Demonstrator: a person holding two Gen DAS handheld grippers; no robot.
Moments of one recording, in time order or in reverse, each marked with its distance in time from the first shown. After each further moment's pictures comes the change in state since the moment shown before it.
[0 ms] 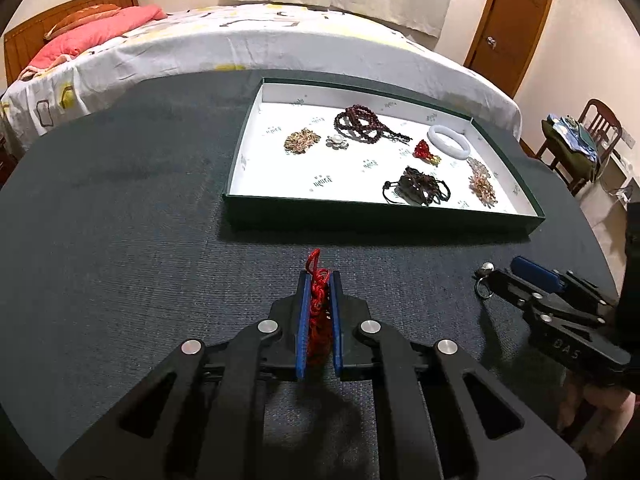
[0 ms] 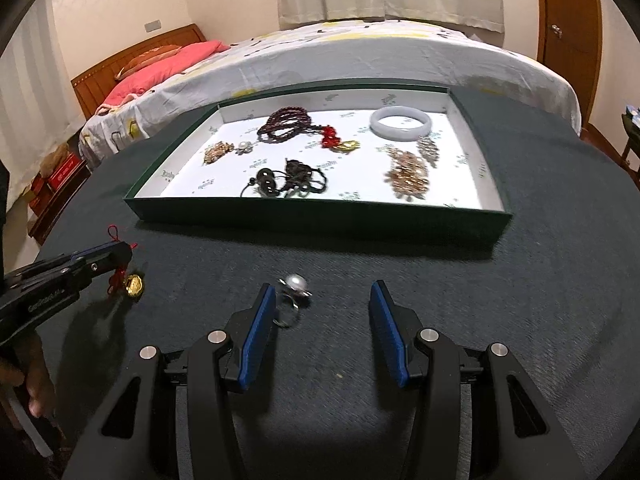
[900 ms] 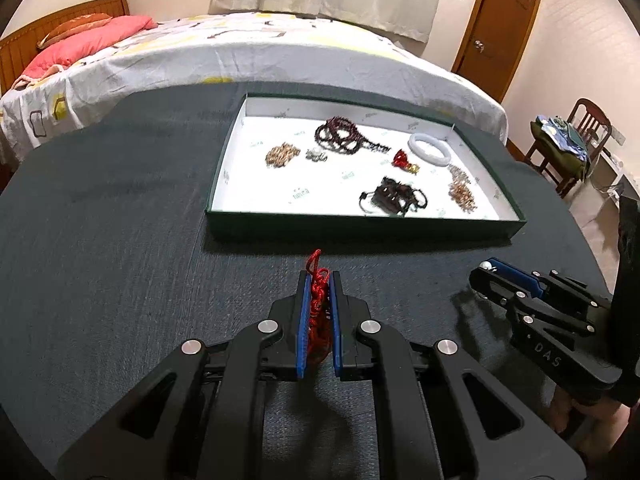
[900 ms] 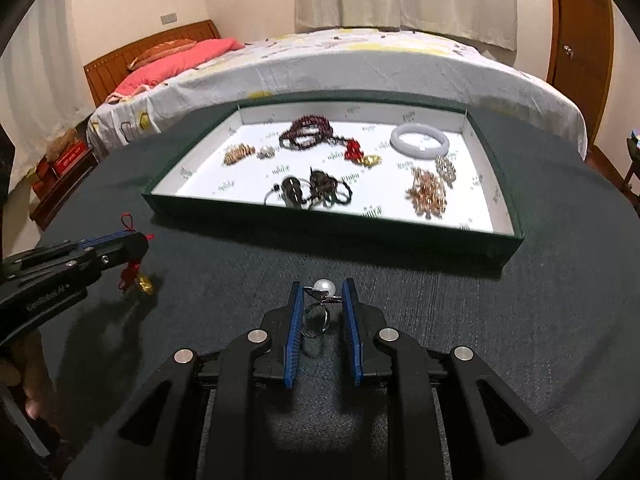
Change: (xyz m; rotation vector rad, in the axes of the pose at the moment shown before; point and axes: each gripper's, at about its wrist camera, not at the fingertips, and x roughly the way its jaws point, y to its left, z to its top) left arm -0.013 -0.015 0.004 0.024 -0.033 -0.032; right arm -0.021 0.015 0.003 -0.063 -0.050 0.012
